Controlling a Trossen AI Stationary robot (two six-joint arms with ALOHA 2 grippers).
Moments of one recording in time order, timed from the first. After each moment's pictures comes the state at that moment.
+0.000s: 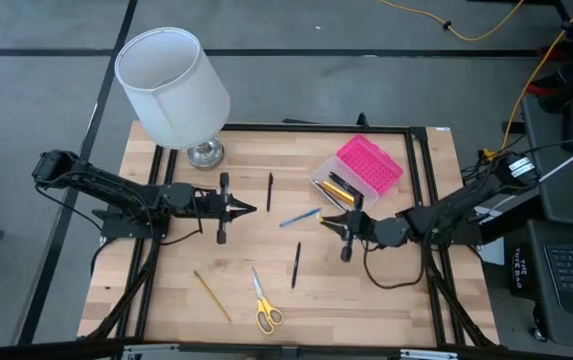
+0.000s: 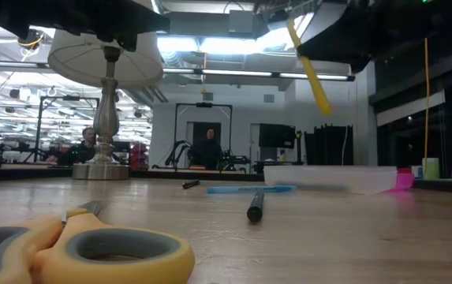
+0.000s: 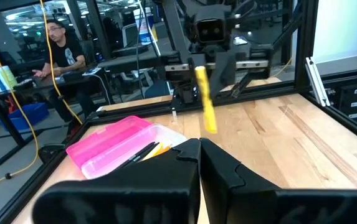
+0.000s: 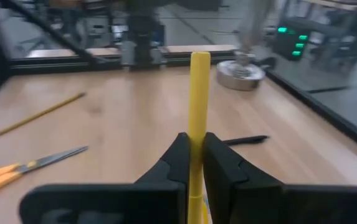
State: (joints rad) left arm -0.16 0.98 0.40 0.52 -0.23 0.15; right arm 0.41 1.27 0.53 0.45 0.67 0.15
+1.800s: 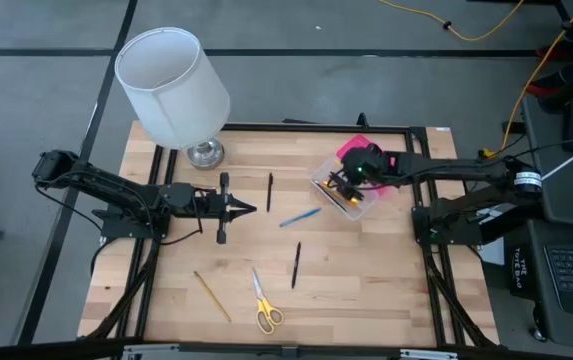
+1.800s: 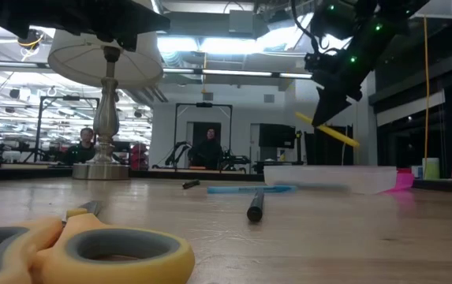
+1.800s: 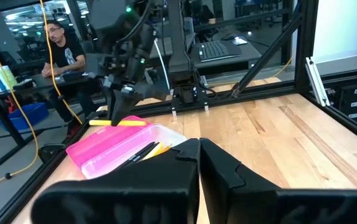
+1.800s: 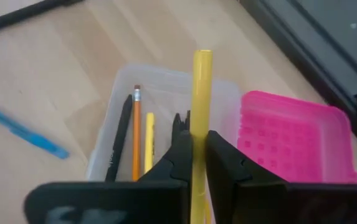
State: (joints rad) left arm -0.16 0.98 0.40 0.52 -0.23 0.15; right arm -0.26 1.27 0.83 -0.50 0.34 0.22
